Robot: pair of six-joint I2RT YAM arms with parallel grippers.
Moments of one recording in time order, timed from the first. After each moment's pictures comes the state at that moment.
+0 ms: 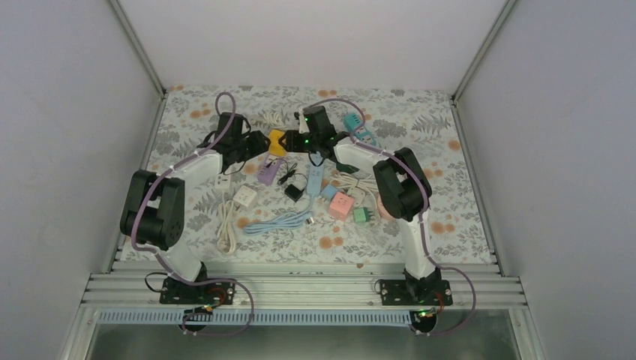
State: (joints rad) left arm -0.26 1.66 1.04 -0.12 0.24 -0.67; right arm 0.62 2.16 1.58 -0.07 -0.31 0.54
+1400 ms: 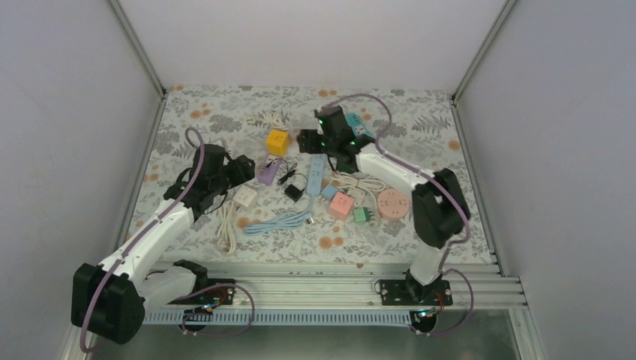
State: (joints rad) left arm -0.33 1.06 0.72 -0.35 0.02 -0.72; right arm 0.64 1.85 1.43 -0.23 -0.01 0.46
